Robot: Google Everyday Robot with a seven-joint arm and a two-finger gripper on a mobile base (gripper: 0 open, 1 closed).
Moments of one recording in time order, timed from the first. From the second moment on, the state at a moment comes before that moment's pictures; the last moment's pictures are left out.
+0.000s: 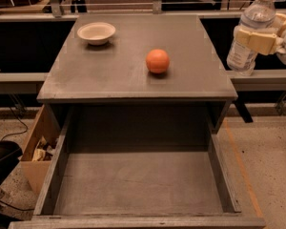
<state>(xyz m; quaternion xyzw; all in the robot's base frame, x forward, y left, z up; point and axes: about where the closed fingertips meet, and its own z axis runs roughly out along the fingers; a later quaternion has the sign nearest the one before) 0.596 -0.253 1.022 -0.33 0.62 0.19 0.68</state>
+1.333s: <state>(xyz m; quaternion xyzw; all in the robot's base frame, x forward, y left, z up) 0.459 -0.130 0.895 -0.42 0.60 0.34 0.60</state>
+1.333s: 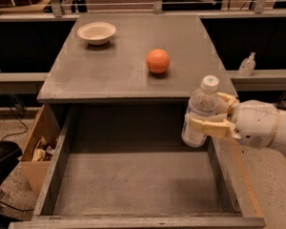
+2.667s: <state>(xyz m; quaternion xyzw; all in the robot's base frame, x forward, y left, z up) 0.462 -0.031 0.796 -0.47 0.58 0.41 0.53</state>
